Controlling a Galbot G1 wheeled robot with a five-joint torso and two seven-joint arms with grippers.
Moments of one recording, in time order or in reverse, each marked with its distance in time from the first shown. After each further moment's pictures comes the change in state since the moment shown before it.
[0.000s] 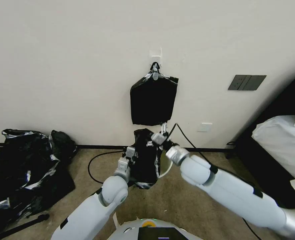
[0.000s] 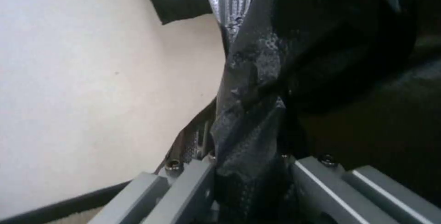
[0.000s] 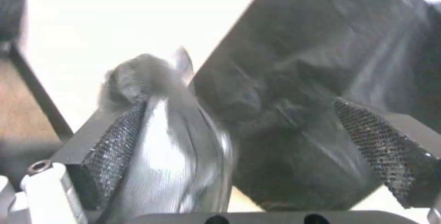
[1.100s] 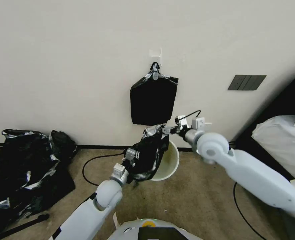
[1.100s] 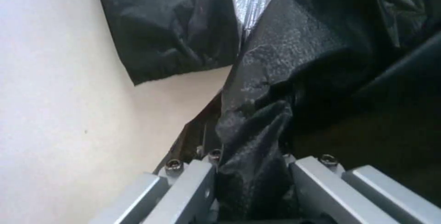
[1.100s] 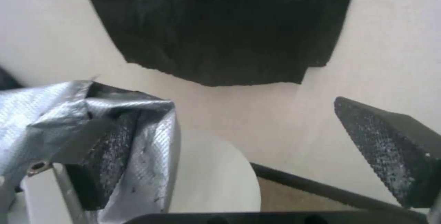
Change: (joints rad) left arm 0.097 0.008 -0.108 0.005 0.097 -0.260 0.258; right arm 0.169 -0.119 0.131 -0.087 1.175 -0.087 0.395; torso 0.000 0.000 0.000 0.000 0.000
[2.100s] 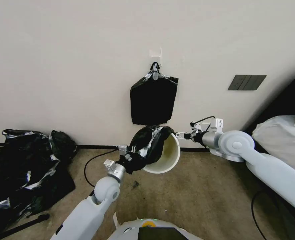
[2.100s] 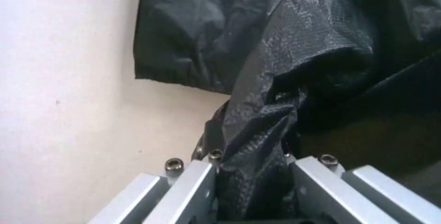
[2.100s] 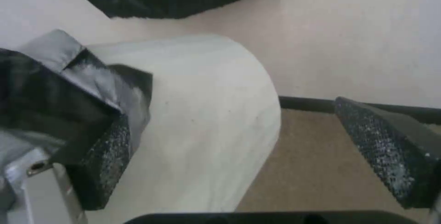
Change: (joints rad) left arm -0.003 -0.057 -0.081 0.056 -0.370 -0.147 0.040; right arm -0.255 -0.144 0.296 -0.011 0.323 -0.055 -0.106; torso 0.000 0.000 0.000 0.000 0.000
